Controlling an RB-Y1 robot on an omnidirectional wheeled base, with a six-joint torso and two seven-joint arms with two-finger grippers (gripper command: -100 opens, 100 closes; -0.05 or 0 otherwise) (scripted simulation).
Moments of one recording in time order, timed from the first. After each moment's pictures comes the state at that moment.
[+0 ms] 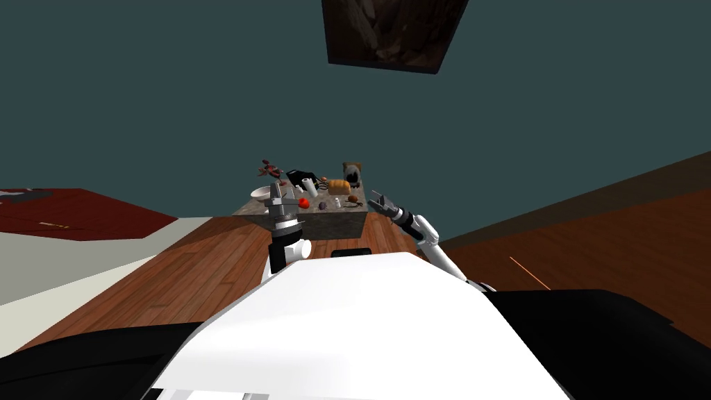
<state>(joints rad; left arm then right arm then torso) 0.47 -0.02 -0.03 -2.27 0.08 -0.44 0.04 0.14 -0.58 0.12 -2.00 0.58 -0.83 -0.10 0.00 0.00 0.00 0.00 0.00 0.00</state>
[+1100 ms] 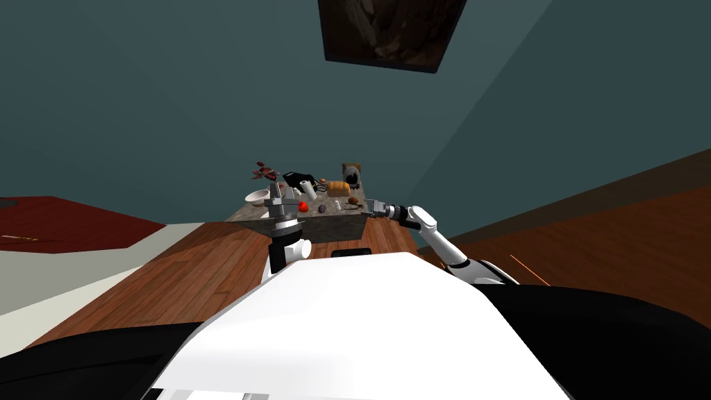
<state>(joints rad) 0.47 -0.02 -0.03 -2.27 0.08 -0.44 0.04 -0.04 -0.75 0.23 -1.88 0.90 -0.89 -0.20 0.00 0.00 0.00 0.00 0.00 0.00</state>
